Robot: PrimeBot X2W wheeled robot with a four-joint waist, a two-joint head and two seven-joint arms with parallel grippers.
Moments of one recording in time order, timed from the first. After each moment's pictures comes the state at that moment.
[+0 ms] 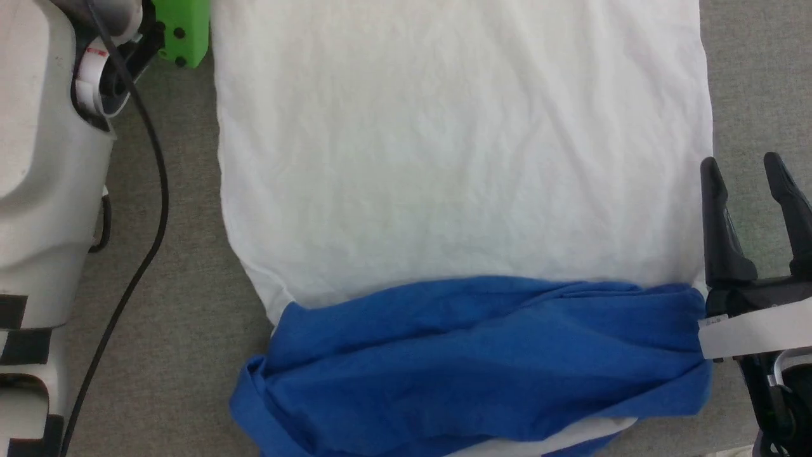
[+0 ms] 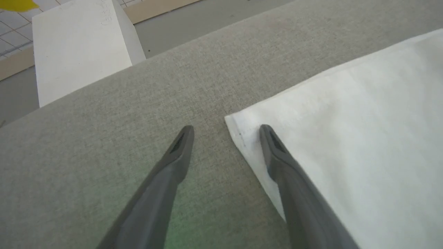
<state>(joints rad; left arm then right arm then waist) -1.12 0.44 -0.41 0.32 -0.46 -0.07 0.65 -0.09 -0.06 -0.12 -0.40 0.20 0.13 0.15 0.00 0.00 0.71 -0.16</state>
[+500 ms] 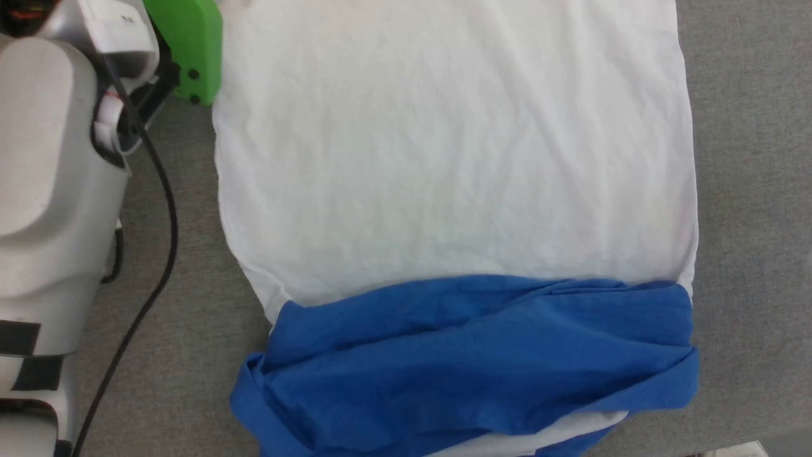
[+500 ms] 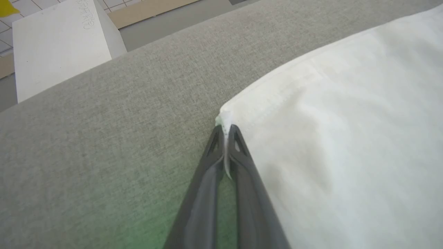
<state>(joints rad) -1.04 0.46 -0.43 0.29 -0.48 -0.08 0.59 -0.27 -0.22 -0.21 -0.44 0.28 0.13 0.23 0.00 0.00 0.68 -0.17</state>
